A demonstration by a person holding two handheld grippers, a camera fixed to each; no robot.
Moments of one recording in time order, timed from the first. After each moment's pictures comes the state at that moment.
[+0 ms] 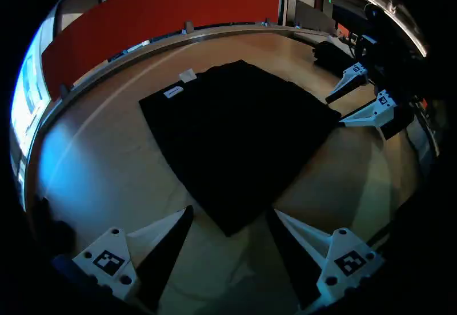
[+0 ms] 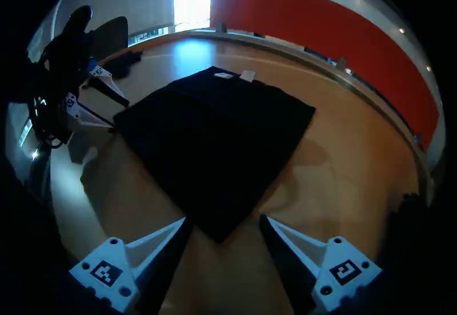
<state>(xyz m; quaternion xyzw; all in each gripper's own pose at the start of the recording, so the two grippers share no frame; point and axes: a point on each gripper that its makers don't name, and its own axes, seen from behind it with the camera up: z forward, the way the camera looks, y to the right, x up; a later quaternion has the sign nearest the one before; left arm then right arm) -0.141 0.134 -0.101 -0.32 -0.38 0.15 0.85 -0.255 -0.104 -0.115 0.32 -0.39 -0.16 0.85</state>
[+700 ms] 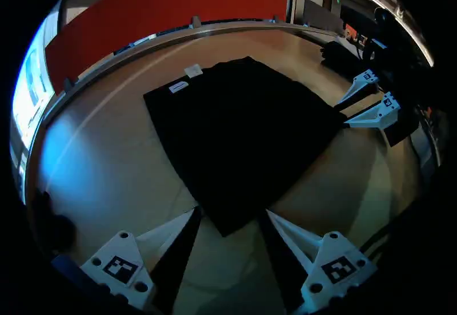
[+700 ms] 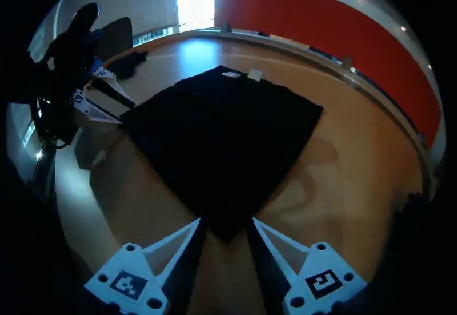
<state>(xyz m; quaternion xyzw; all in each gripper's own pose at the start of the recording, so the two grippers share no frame) -0.139 0.133 -0.100 -0.30 -0.40 0.14 0.85 -0.255 -0.111 -0.119 0.33 -0.40 -0.15 0.84</state>
